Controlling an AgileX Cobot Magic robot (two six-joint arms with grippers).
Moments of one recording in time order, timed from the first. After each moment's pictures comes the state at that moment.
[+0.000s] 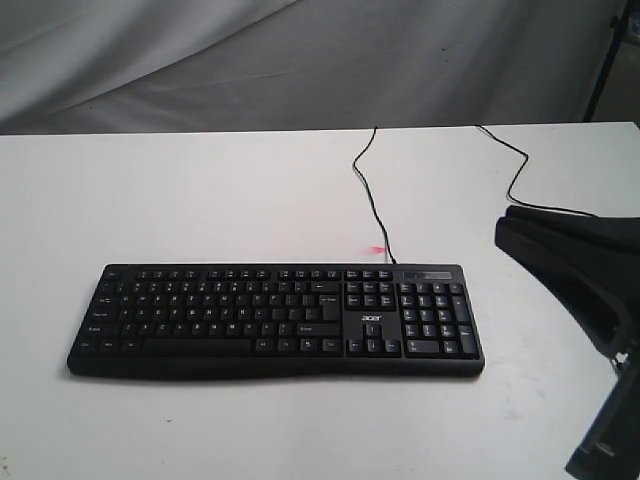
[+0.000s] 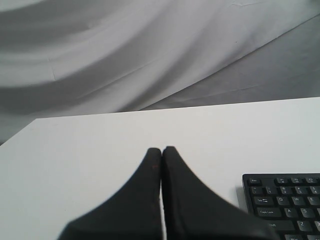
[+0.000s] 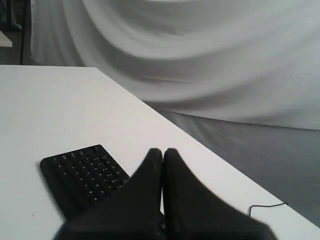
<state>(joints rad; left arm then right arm) 0.13 0.00 -0.01 0.03 0.19 0.09 0.50 0.65 -0.37 -0.09 -0.12 -0.18</state>
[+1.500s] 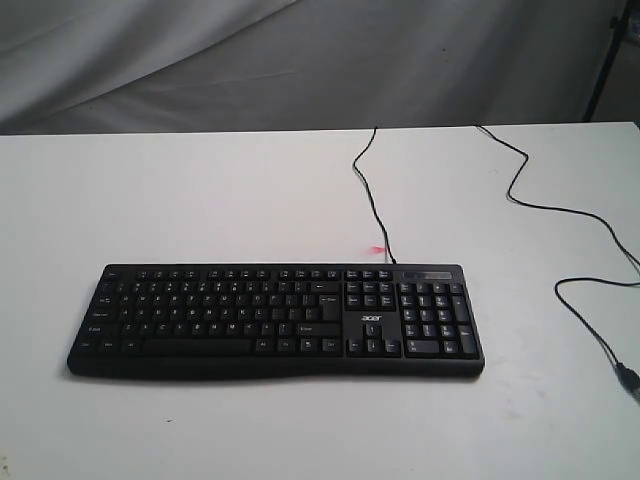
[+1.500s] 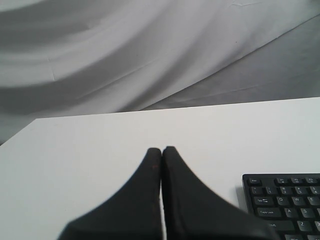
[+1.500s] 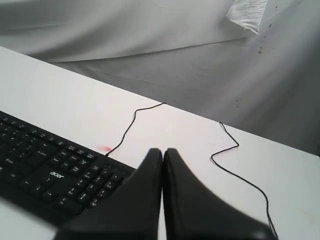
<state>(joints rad) 0.13 0.00 -0.01 0.03 0.19 0.09 0.04 0.10 -0.13 -0.08 0.25 -0.14</state>
